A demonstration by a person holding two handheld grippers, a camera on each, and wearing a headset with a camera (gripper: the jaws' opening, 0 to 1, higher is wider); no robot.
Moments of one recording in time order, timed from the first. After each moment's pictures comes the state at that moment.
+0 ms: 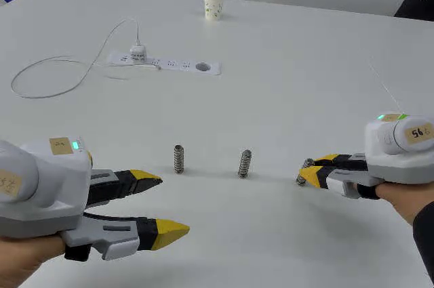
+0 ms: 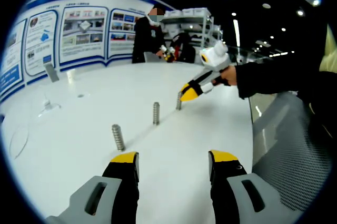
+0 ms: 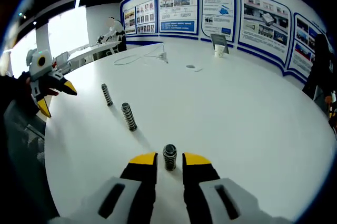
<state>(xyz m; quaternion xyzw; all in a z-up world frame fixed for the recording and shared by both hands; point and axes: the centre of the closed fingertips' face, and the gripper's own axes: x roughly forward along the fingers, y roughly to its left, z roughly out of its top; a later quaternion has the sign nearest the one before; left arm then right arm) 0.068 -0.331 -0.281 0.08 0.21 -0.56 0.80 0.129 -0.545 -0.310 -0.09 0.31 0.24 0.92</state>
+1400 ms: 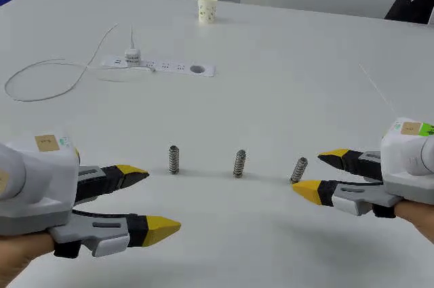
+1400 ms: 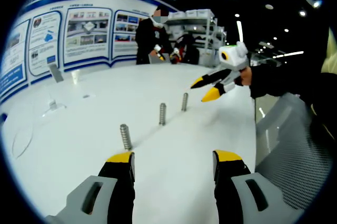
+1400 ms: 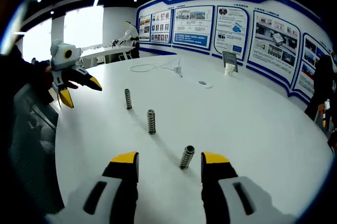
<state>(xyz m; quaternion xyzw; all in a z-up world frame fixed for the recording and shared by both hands) 0.075 -0.322 -0.277 0.08 0.20 -0.55 0.81 0.095 -0.529 -0.279 -0.12 0.25 0.29 0.92</state>
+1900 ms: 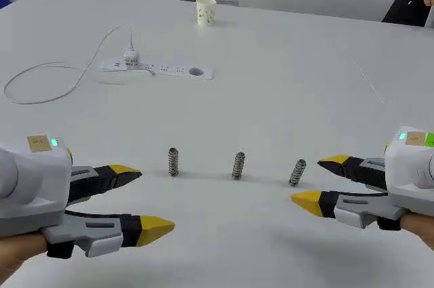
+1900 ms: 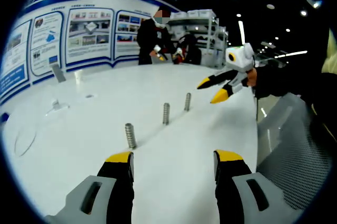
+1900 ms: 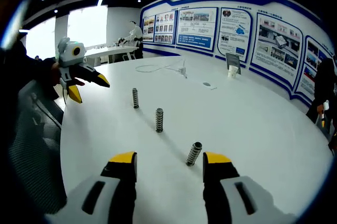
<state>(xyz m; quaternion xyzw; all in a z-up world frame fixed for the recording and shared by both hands) 0.078 -0.315 -0.276 0.08 0.20 -0.54 0.81 0.080 -0.522 -0.278 -0.13 0.24 0.30 0.91</state>
